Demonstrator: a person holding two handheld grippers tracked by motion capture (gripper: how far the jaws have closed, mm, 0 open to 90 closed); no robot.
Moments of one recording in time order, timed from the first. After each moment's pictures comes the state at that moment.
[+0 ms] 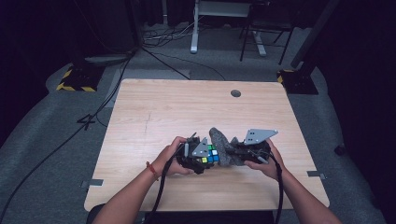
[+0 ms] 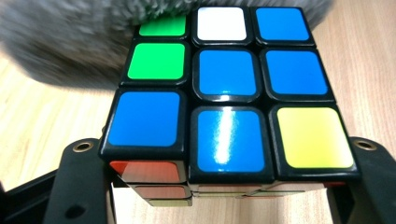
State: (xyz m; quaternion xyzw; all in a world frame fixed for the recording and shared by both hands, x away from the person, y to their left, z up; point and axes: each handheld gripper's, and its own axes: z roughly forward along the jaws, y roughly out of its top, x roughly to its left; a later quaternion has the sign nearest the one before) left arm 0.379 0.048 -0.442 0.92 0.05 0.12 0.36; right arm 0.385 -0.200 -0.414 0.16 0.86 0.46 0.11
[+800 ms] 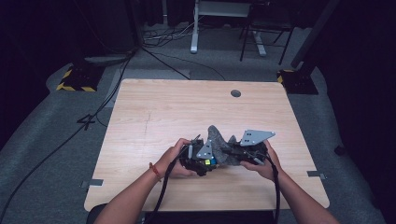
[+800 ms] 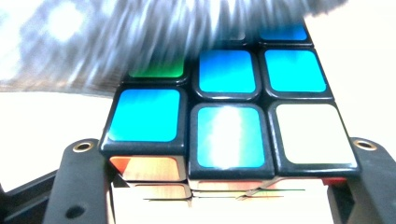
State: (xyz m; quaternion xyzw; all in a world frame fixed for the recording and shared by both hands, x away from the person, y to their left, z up) left arm 0.376 0.043 -0.441 0.93 0.05 0.12 0.35; right arm 0.382 -0.192 -0.416 0.17 0.86 0.46 0.13
